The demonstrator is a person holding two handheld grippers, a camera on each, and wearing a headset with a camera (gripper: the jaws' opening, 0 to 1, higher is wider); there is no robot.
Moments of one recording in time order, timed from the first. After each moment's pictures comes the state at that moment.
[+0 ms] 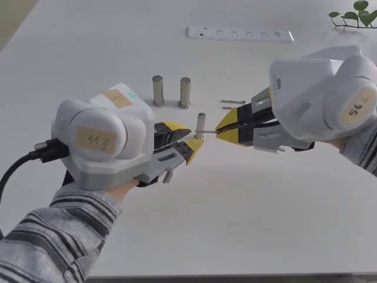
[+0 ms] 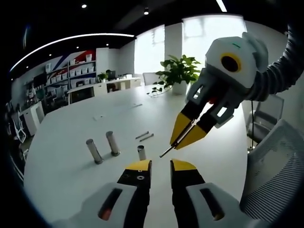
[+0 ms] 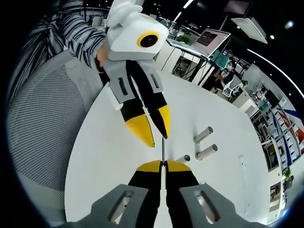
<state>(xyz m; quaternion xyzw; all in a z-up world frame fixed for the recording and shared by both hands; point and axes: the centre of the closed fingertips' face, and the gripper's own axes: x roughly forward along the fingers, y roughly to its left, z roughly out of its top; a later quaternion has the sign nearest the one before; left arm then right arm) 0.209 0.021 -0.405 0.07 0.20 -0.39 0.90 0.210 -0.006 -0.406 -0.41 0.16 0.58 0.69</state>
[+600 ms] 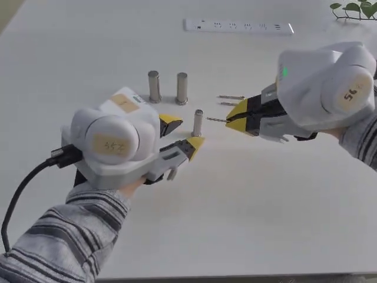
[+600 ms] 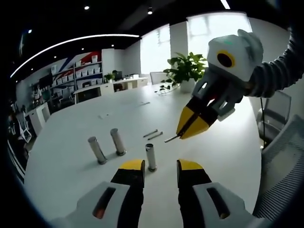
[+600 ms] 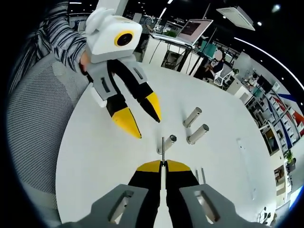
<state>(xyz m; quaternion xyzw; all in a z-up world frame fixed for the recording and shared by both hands) 0.233 0.018 -0.425 0.08 0.19 -0.36 0.91 0.245 -0.032 -0.422 -0.39 0.20 0.54 0.72</state>
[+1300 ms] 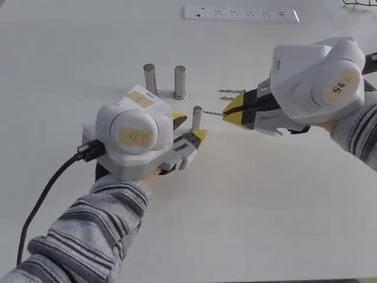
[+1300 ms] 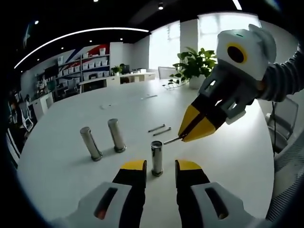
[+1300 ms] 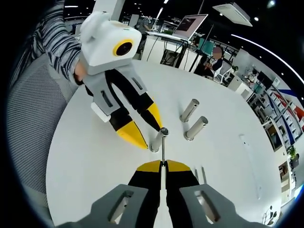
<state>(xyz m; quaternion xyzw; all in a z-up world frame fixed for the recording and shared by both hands) 0.266 0.005 -0.456 0.06 0.22 -0.33 0.92 0.264 -0.028 -0.442 -0.37 0.21 0.55 0.72</state>
